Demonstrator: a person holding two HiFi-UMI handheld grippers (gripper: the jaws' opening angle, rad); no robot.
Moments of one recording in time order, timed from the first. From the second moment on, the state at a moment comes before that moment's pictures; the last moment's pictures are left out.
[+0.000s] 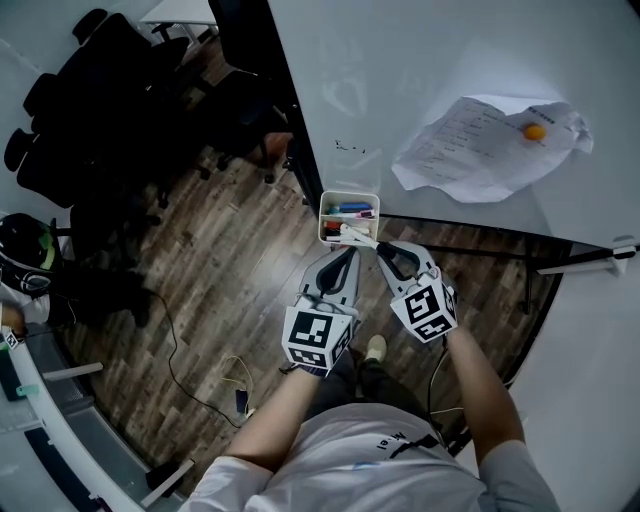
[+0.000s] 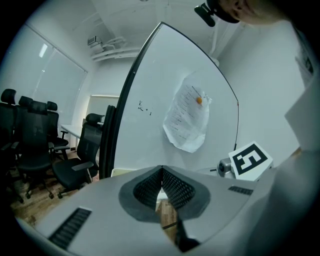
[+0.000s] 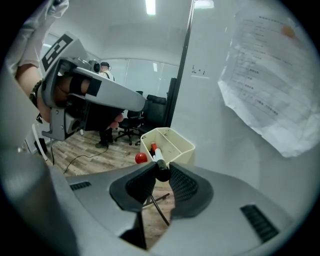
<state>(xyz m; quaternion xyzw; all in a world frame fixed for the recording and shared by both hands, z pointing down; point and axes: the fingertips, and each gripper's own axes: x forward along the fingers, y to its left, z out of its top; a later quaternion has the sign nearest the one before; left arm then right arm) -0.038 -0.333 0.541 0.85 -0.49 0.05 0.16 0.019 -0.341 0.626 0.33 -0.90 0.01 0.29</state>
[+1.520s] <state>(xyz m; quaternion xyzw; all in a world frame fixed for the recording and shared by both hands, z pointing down) -0.019 -0.296 0.359 0.88 -0.47 -0.02 0.08 0.047 -0.313 0.344 0.39 -0.92 -0.01 0.04</state>
